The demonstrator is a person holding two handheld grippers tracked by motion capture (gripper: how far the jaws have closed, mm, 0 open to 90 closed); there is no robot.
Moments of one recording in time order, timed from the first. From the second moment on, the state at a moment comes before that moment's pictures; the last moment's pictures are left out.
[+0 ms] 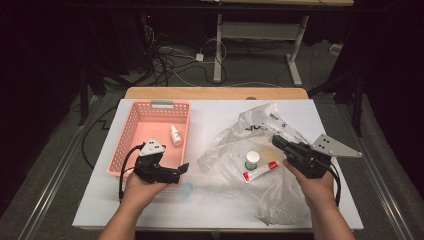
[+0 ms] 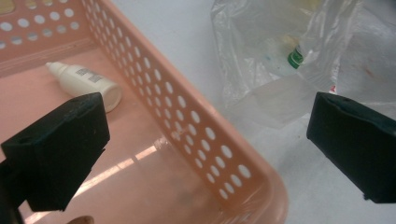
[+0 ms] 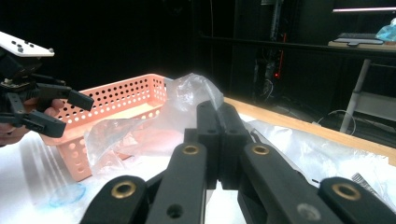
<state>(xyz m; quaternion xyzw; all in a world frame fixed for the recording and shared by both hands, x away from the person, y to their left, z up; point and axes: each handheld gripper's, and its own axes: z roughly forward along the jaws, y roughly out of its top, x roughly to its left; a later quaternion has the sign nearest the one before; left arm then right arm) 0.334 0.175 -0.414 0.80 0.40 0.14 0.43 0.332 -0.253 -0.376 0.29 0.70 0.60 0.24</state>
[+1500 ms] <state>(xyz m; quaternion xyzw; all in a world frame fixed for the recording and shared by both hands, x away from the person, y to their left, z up) 0.458 0.190 -0.402 0.78 0.50 0.12 0.36 0.333 -0.255 -0.377 0.30 0.70 0.60 0.24</state>
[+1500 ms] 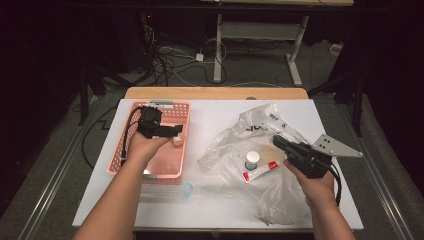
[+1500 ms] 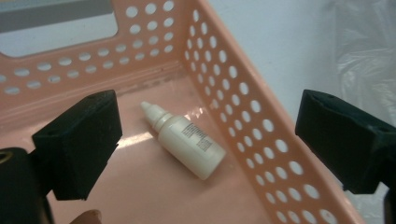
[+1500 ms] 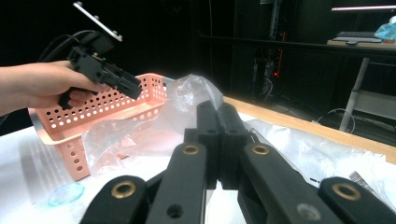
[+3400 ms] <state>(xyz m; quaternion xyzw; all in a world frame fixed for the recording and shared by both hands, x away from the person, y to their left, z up) 0.491 0.164 -0.445 0.82 0.54 0.07 0.19 0.333 -0.257 -0.377 0.30 0.70 0.60 0.24</state>
